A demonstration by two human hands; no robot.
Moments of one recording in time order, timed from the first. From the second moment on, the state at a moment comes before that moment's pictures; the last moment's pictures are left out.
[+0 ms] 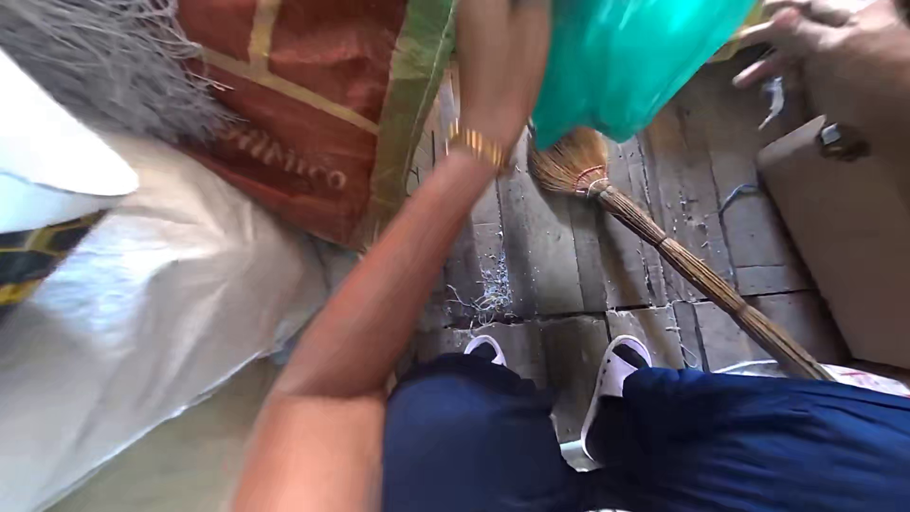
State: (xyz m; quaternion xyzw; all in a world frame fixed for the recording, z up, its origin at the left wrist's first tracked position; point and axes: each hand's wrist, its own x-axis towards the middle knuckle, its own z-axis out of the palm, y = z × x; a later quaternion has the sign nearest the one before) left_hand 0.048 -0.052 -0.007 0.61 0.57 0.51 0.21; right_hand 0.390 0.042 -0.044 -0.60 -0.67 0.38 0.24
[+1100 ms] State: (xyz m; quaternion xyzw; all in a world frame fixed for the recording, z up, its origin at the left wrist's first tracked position) left_hand -0.035 -0.101 -0.195 0.42 0.79 0.30 0.34; right_hand 0.226 -0.005 -0.203 -0.45 -0.77 0.36 -0.26
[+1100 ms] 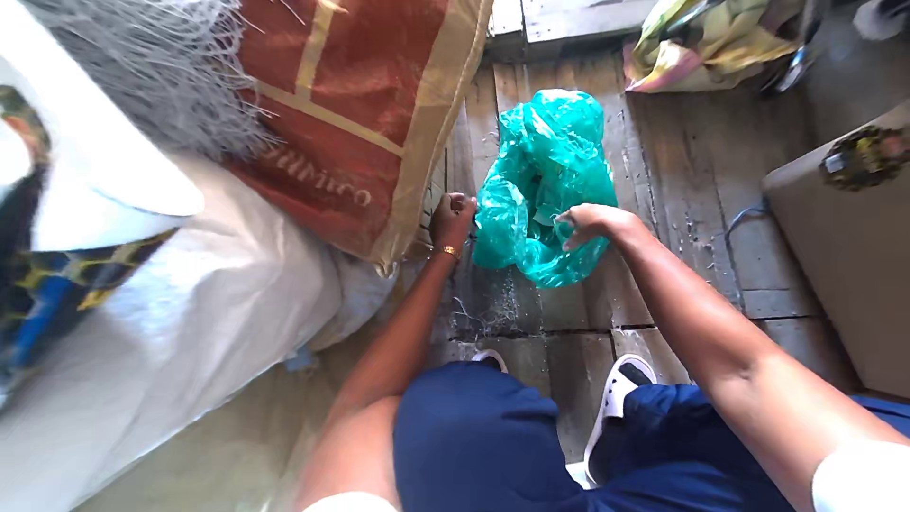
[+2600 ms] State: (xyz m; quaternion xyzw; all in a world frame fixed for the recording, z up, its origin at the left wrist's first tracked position) left_hand -0.041 -0.049 -0.206 0.50 0.74 0.25 0.36; right_hand 0.169 -0.024 -0.157 -0.37 -0.49 0.75 0.26
